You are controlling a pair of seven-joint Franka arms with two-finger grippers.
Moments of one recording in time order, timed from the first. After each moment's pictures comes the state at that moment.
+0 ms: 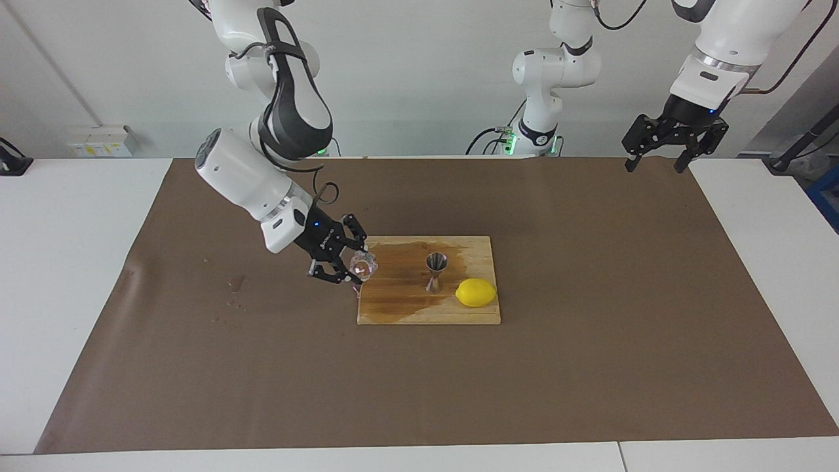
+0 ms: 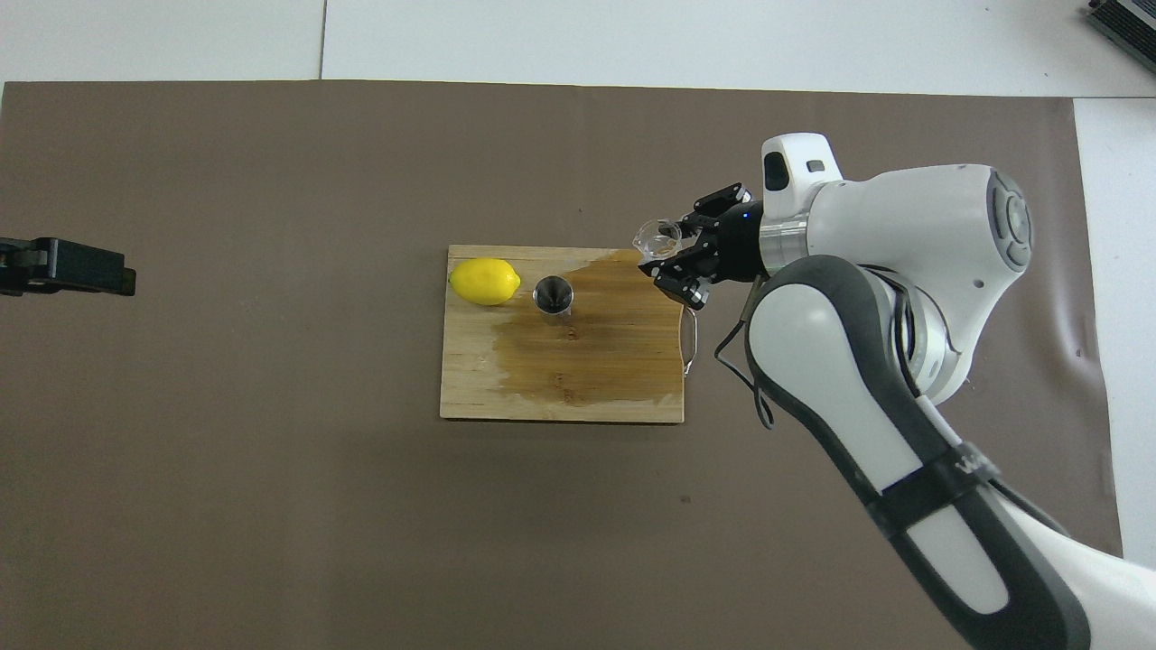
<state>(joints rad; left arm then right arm) -0.05 -0.06 -0.02 -1.57 -0.04 1.56 0.00 0.35 0.22 -0.01 -1.82 0.66 2.32 -1.07</state>
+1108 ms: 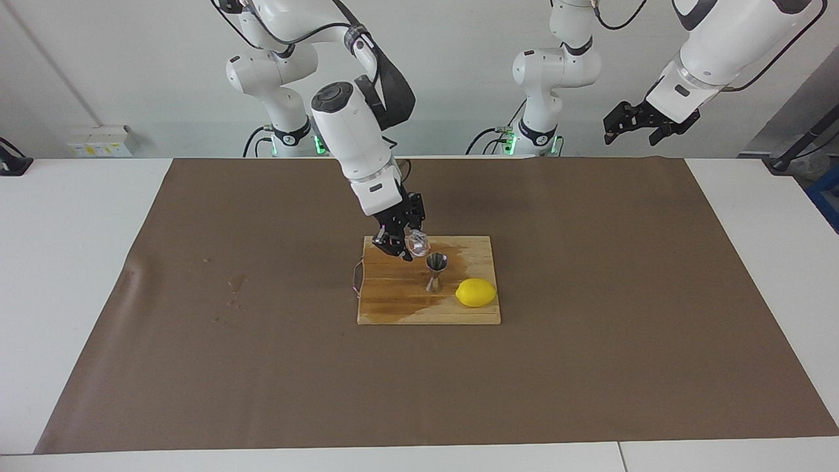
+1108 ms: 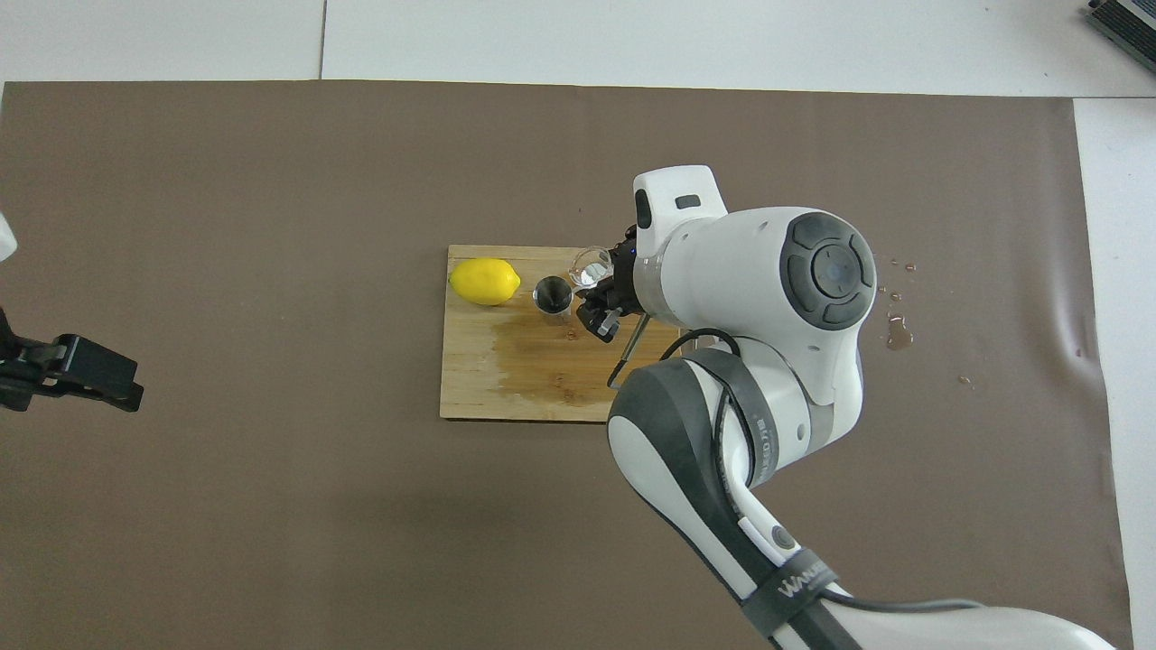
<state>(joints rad) -0.05 -0.06 -0.01 -1.57 -0.04 1.25 0.00 0.51 0.24 -0.01 -1.78 0.28 2.35 -0.66</state>
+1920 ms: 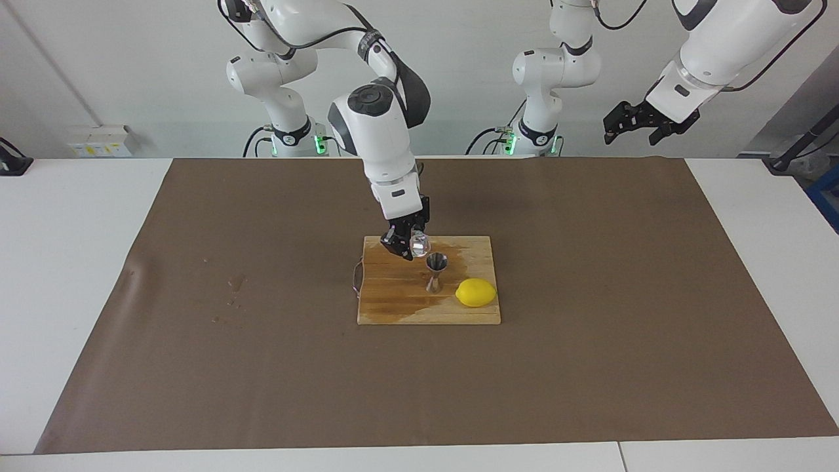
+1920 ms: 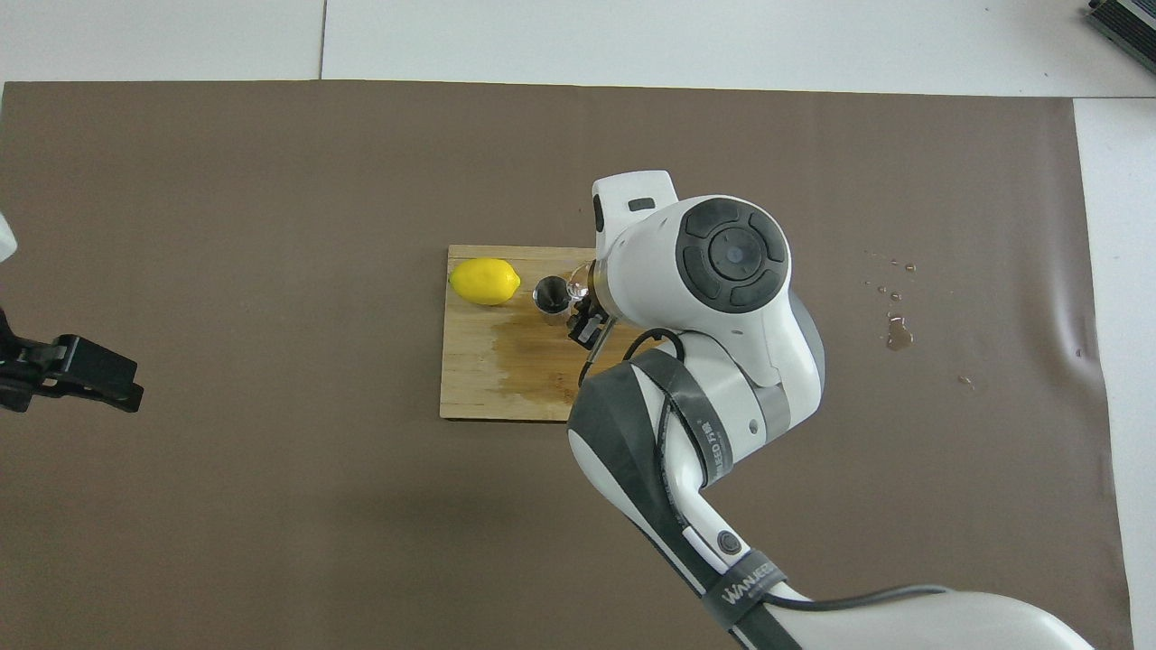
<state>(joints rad) -0.05 -0.06 -0.01 -1.57 -0.04 1.25 0.00 0.54 0.31 -0.01 -1.65 0.10 2.17 -0.48</state>
